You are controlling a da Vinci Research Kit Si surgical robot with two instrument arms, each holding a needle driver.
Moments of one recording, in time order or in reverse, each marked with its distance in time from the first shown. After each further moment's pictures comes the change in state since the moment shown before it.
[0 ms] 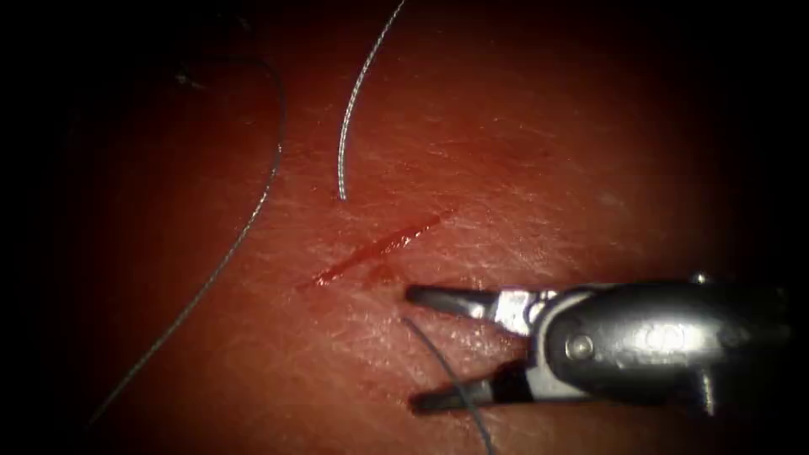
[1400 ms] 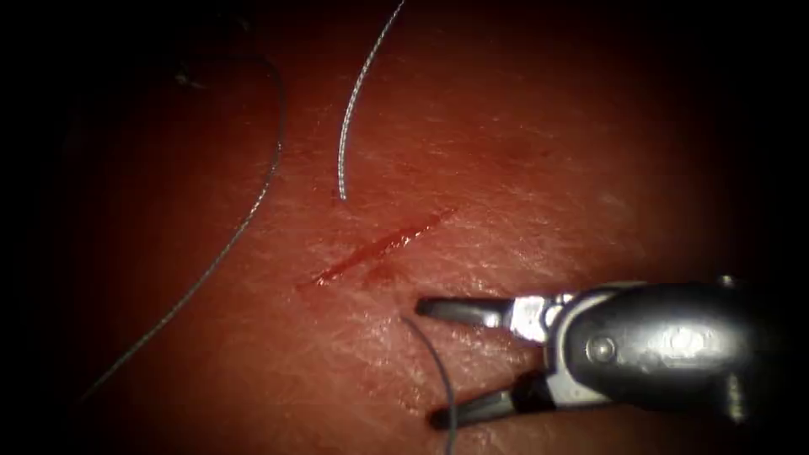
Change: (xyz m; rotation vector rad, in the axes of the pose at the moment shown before) right arm 0.001 0.000 0.000 -0.074 -0.020 0.027; left arm 0.000 0.000 0.000 -0.004 -0.002 0.000
